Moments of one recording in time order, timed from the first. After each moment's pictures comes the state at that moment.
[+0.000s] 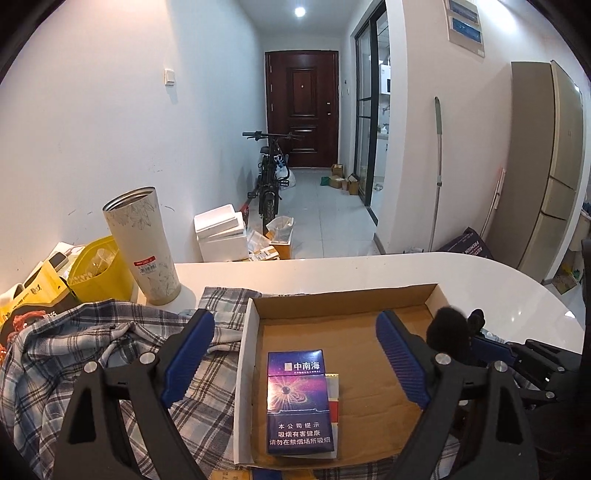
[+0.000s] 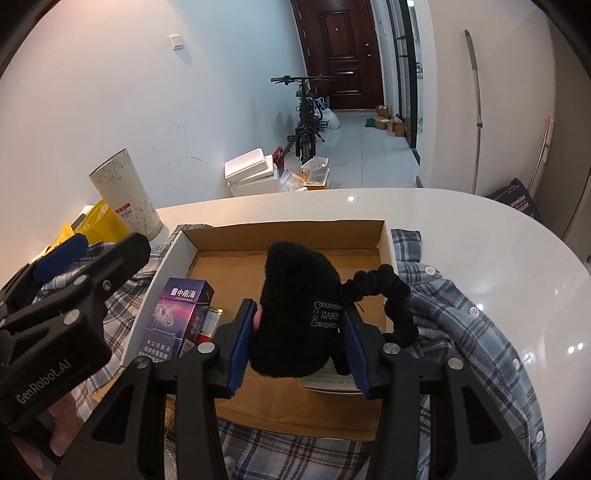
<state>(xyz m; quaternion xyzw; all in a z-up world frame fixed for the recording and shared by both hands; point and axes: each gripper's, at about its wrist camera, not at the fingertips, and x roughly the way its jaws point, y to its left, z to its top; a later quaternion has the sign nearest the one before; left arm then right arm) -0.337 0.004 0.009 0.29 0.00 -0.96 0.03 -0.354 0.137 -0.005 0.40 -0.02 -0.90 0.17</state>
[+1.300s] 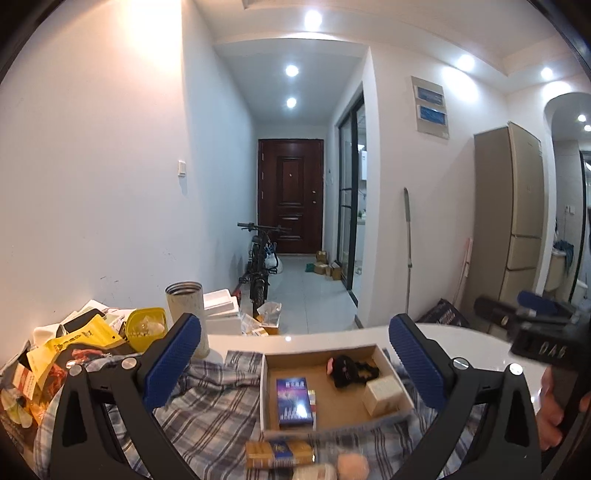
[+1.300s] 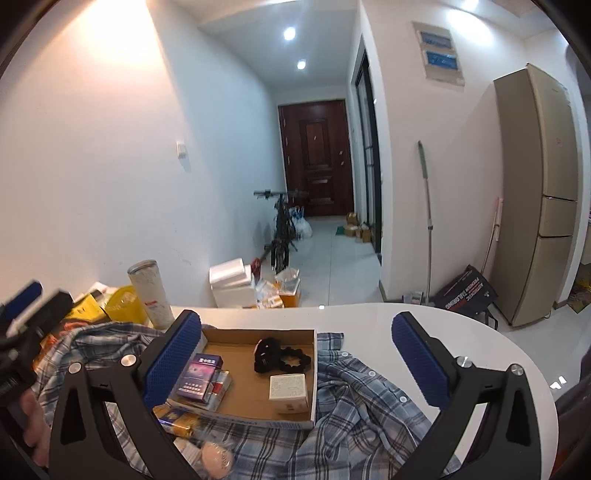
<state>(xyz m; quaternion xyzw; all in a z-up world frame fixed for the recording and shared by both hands) -0.147 -0.003 0.125 0.12 0.00 -0.99 0.00 -0.202 0.205 0.138 0.18 -0.03 -0.98 0.11</state>
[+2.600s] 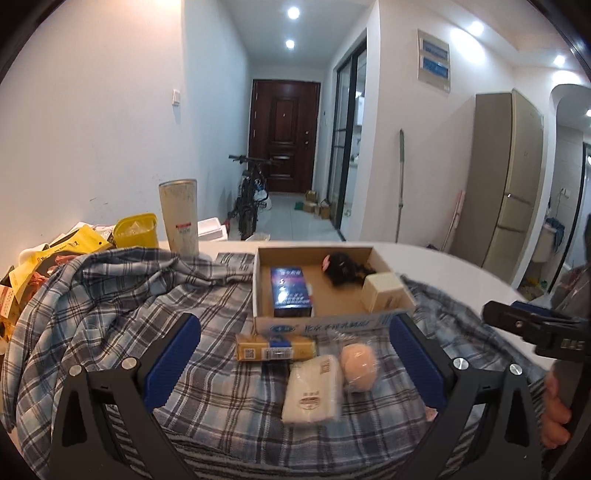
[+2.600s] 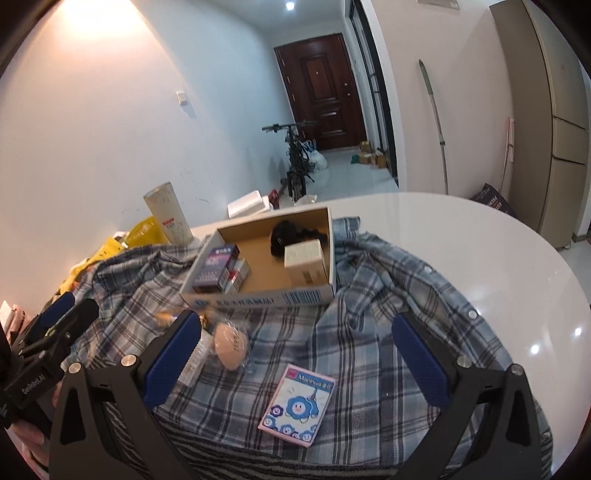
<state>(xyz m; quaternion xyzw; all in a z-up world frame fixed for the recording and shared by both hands) -0.130 -0.016 0.012 0.24 0.03 -0.97 -0.02 -0.166 0.217 0.034 0.32 -0.07 -0.93 0.15</state>
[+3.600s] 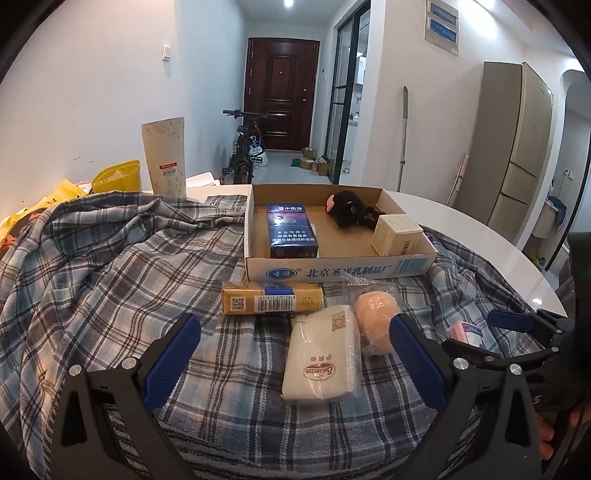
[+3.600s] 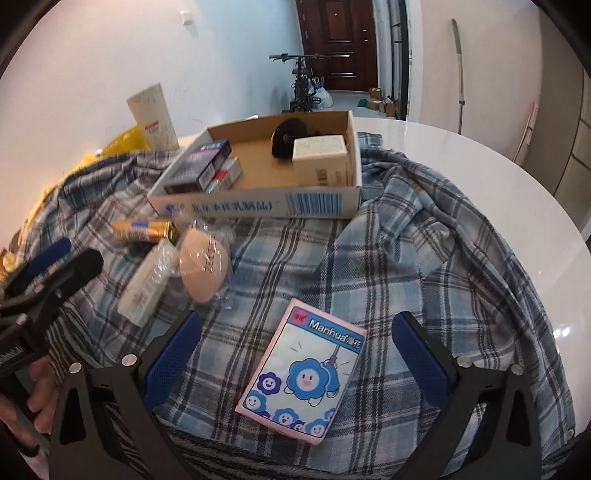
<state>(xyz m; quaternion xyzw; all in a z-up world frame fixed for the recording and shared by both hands) -0.158 -0.015 -0.043 0.32 0.03 -0.95 -0.04 -0.192 0.167 -0.047 0.43 0.03 -0.89 0.15</state>
